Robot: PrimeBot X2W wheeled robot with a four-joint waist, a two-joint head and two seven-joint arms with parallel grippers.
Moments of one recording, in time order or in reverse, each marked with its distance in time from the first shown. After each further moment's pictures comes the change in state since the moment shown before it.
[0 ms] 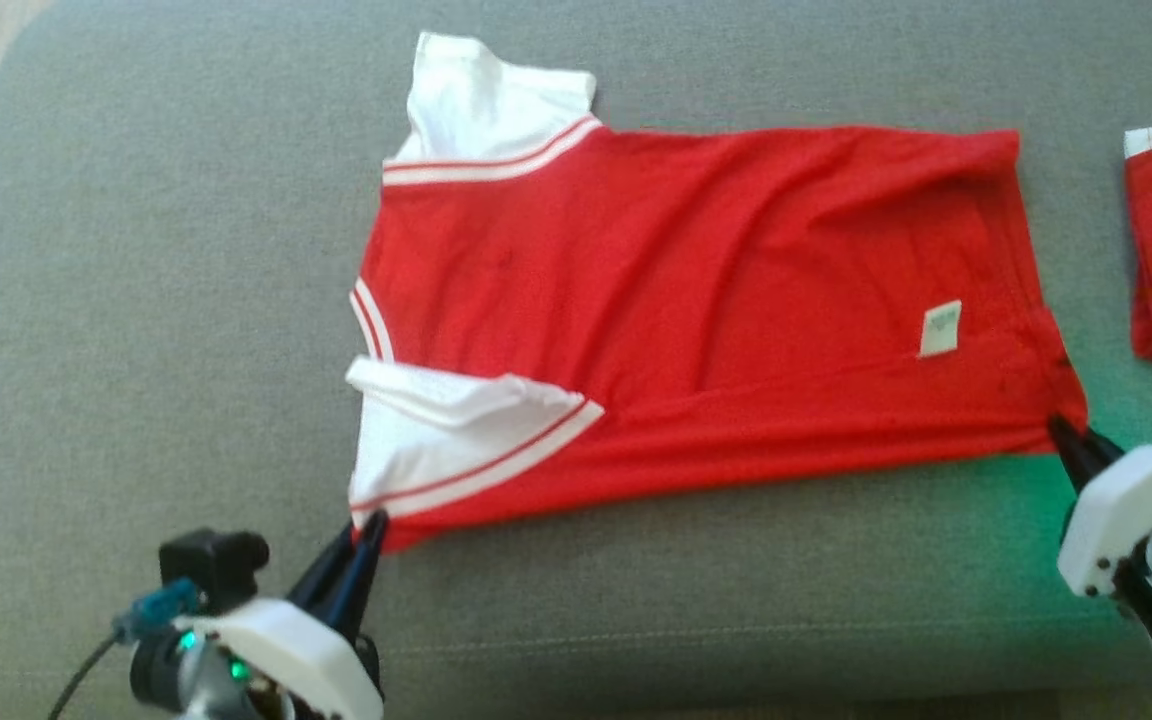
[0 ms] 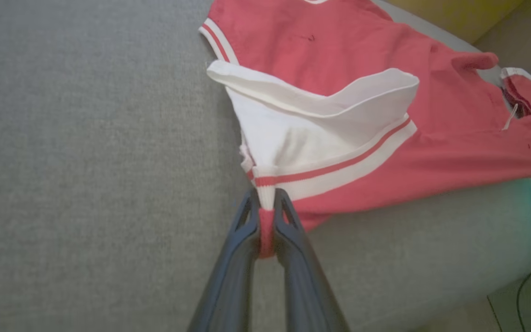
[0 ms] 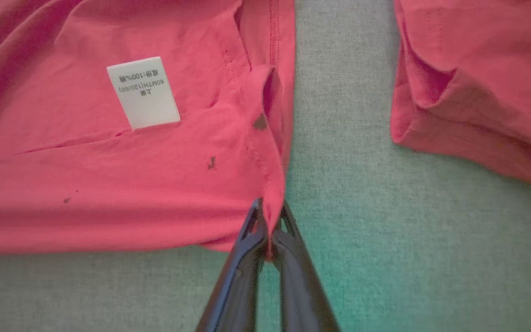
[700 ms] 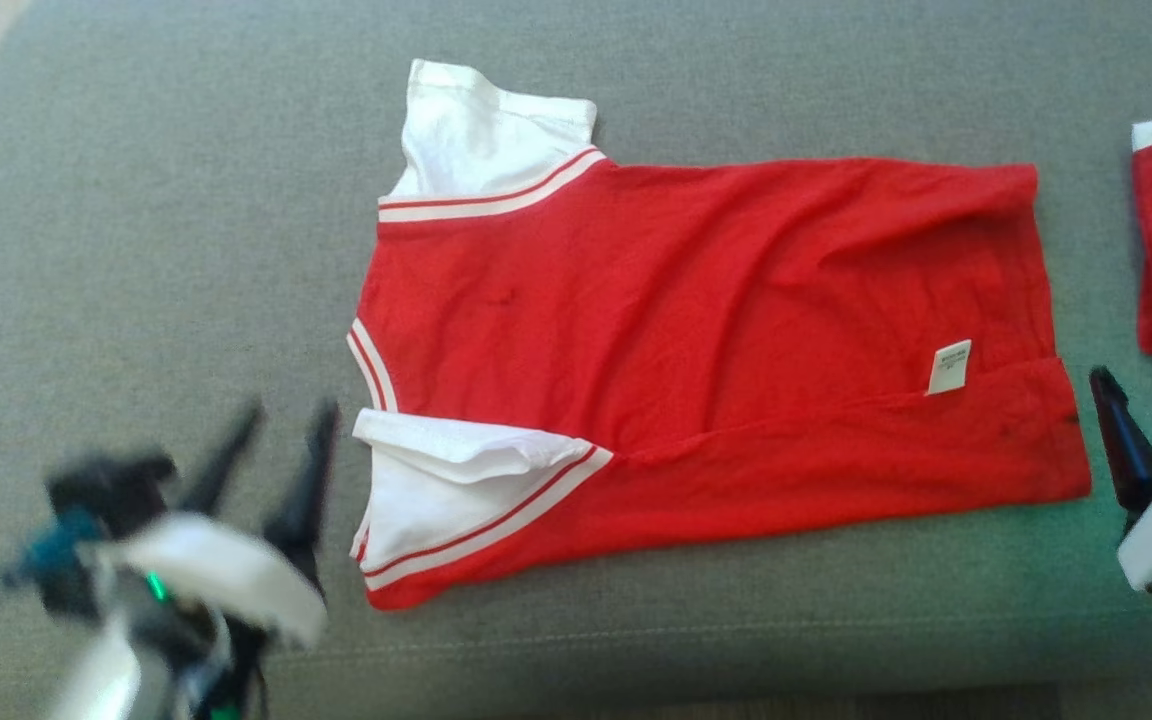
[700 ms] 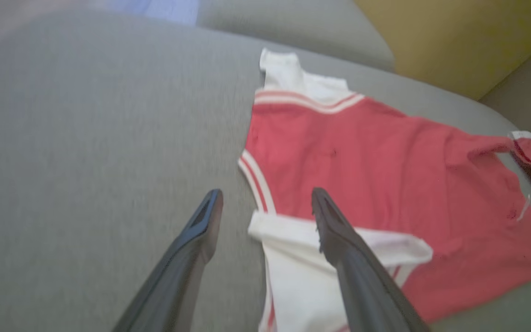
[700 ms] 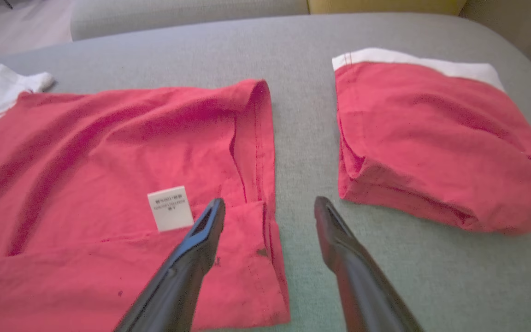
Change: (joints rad) left arm -0.010 0.042 0.073 -0.160 -0.010 0.080 0.012; right arm 0.104 0.042 -0.101 -0.303 0.044 0.000 0.026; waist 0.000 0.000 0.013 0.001
